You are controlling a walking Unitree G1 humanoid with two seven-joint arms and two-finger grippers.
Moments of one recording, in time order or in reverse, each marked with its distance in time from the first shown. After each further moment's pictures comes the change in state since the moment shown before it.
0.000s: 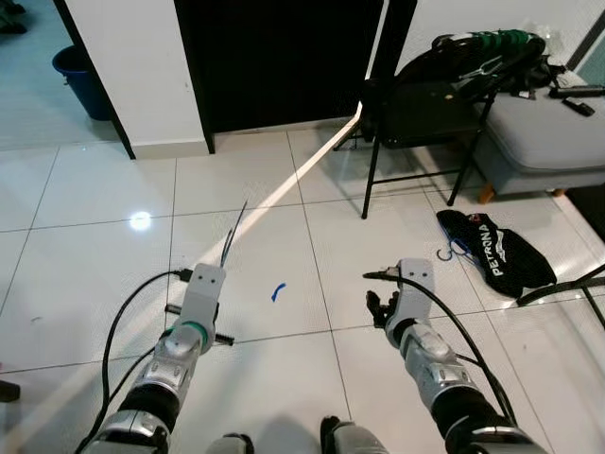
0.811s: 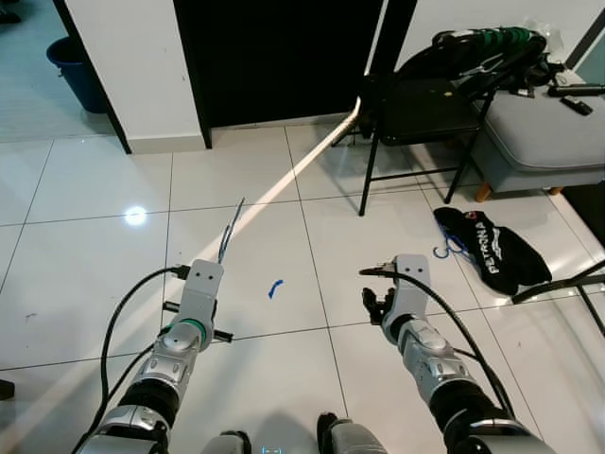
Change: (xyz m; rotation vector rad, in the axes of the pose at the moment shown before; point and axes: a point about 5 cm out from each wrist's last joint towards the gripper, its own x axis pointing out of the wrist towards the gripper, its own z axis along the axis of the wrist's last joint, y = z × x) left arm 0.001 0.004 -0.002 -0.007 0.011 0.014; right arm 0.001 0.003 -0.001 -0.004 0.019 0.023
